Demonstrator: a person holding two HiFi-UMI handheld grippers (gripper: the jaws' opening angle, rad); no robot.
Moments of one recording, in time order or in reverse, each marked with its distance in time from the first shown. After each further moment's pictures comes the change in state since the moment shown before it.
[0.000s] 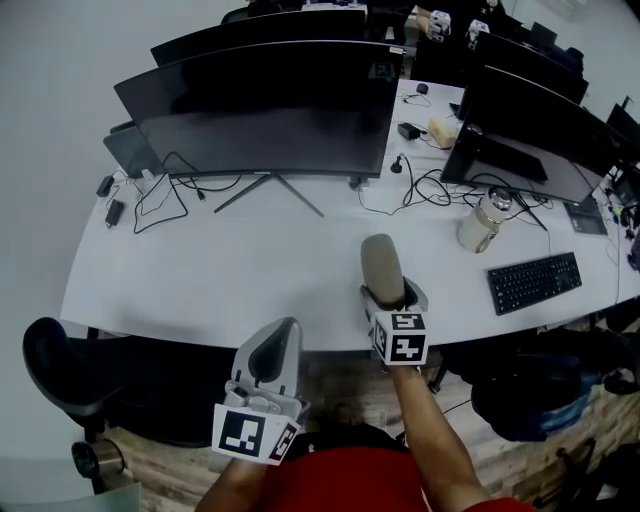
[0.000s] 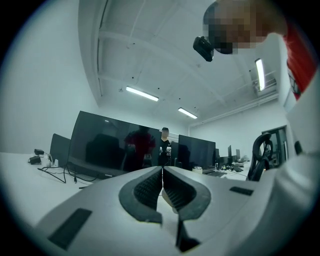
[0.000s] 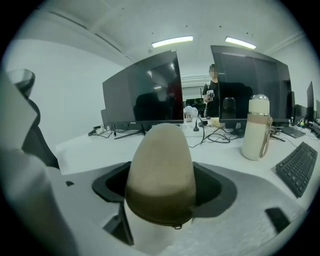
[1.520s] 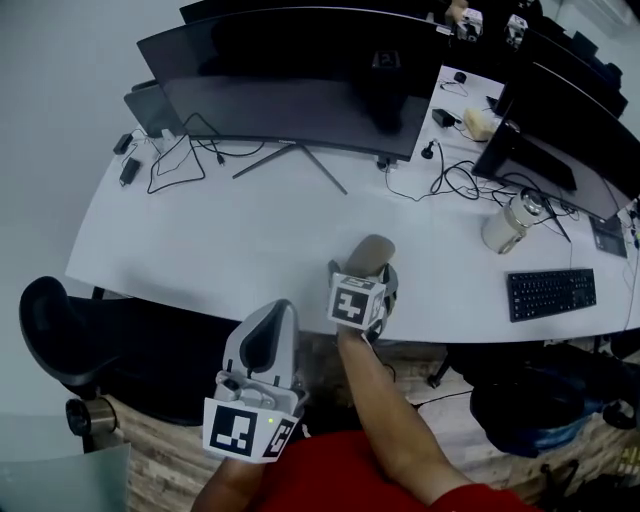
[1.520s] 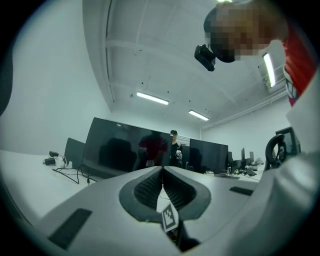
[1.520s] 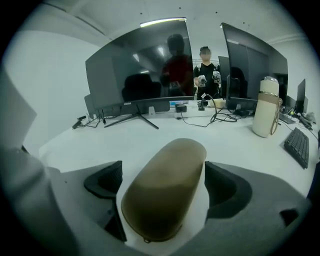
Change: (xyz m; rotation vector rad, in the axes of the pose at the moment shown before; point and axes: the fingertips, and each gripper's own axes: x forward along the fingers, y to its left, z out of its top) left arm -0.010 0.018 0.013 -0.011 -0.039 0.148; right arm 0.073 0.067 -0.027 0.091 0.200 -0.125
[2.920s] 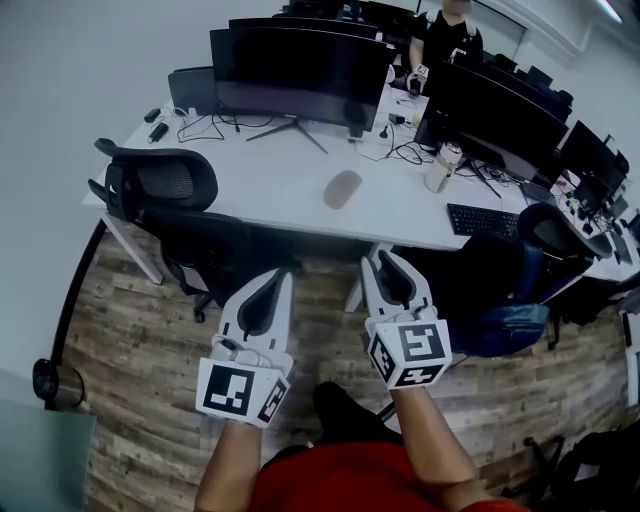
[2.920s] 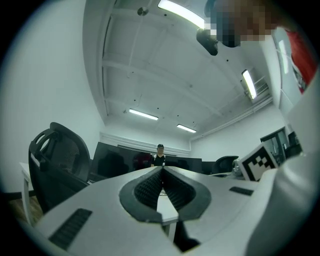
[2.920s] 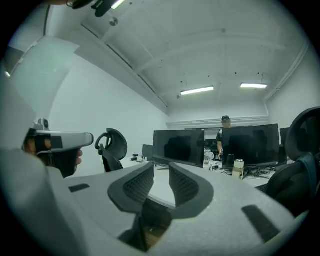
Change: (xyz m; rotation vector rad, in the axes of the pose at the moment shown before) left arm -0.328 -0.119 0.066 0.019 -0.144 -0.087; right arm -0.505 0.033 -0.080 -0.274 -0.660 0.299
